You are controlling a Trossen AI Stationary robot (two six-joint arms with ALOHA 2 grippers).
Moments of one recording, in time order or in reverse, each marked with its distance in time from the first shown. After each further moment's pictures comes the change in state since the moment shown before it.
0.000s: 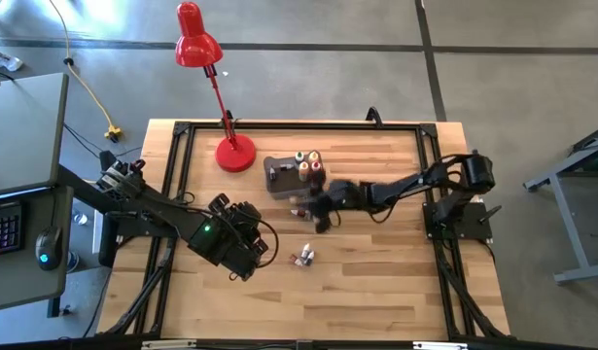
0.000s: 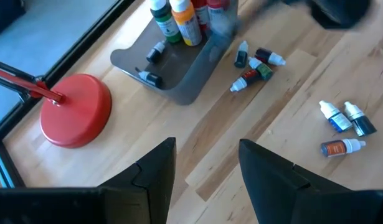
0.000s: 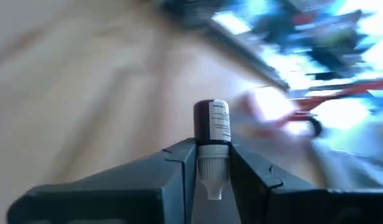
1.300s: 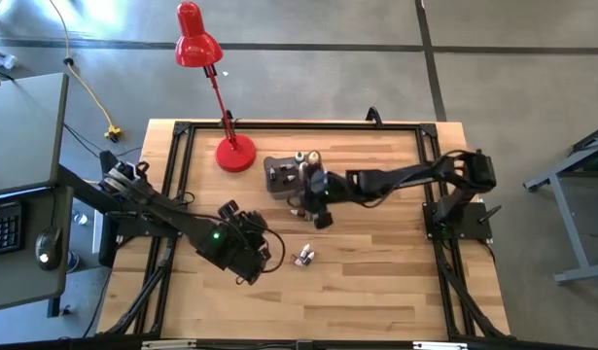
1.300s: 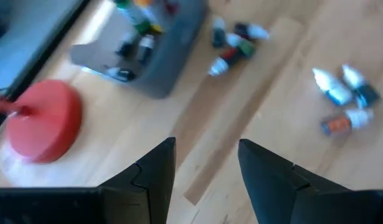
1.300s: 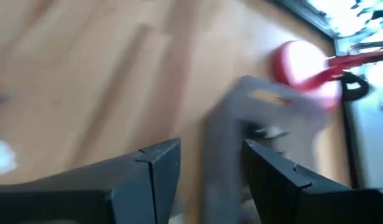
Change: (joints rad) left arm 0.000 0.022 -0.152 0.227 0.024 0.153; right arm 0.014 -0.024 0.306 -0.693 -0.036 0.081
